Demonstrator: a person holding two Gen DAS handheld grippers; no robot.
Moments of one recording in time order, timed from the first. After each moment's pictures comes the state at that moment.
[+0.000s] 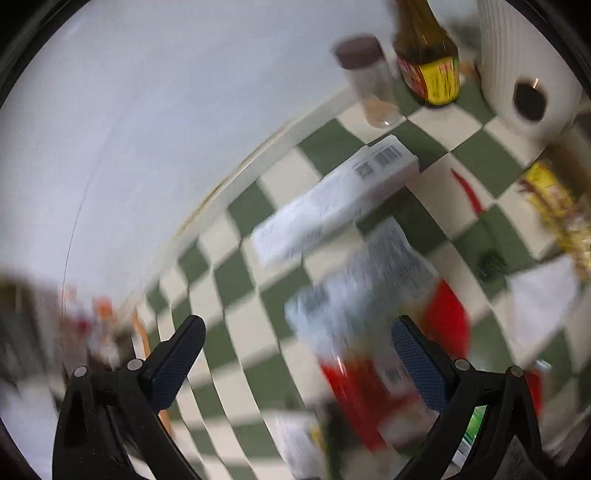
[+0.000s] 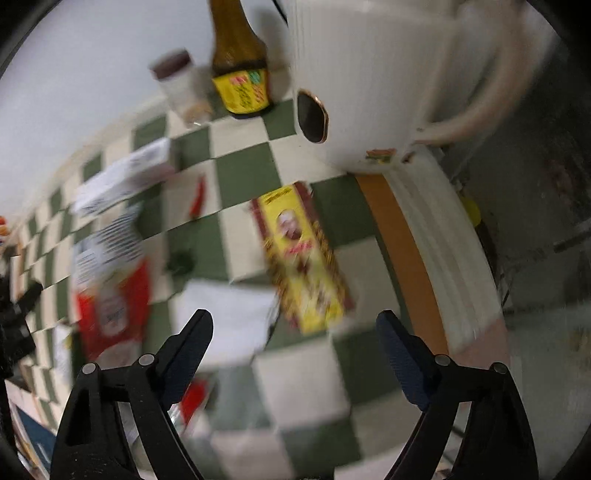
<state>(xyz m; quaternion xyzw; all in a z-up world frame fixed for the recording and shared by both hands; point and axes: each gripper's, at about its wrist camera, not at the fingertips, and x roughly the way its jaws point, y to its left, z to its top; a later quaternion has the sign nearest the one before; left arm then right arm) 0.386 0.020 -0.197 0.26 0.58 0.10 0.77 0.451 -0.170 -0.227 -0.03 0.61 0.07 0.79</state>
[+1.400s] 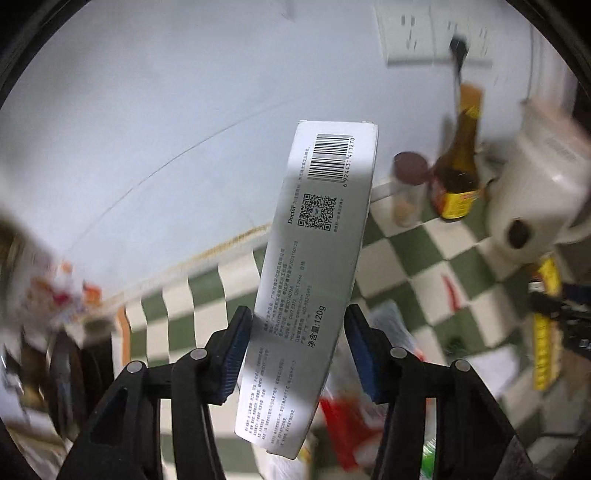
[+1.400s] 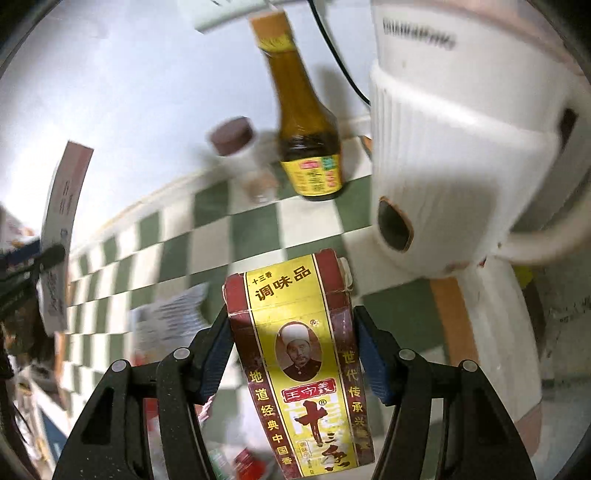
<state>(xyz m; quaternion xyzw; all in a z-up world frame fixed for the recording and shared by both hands) 0.302 0.115 0.003 0.07 0.48 0.12 0.87 0.454 -0.129 -0.171 0.05 0.52 0.19 0.83</state>
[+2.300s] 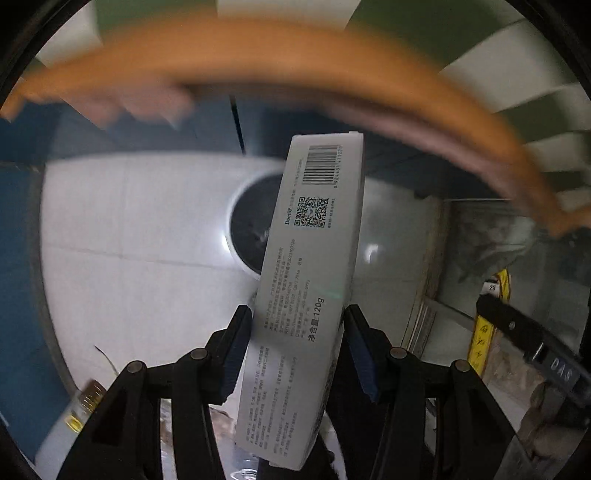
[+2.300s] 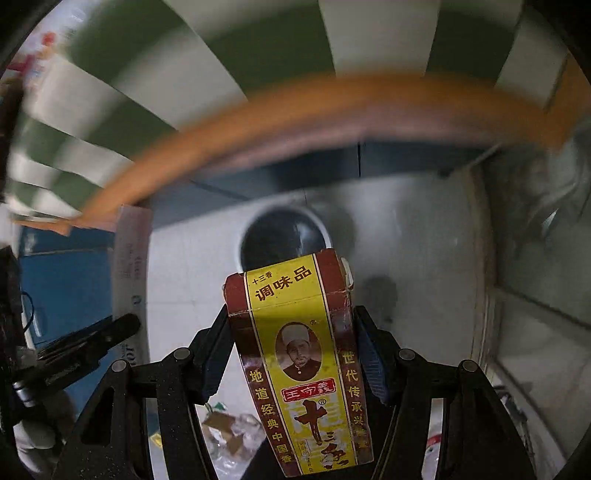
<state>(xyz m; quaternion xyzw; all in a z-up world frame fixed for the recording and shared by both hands) -0.065 0.042 -0.493 -0.27 0.72 0.11 0.63 0.023 -0.165 -0.506 -0.01 0.74 0.19 0.64</state>
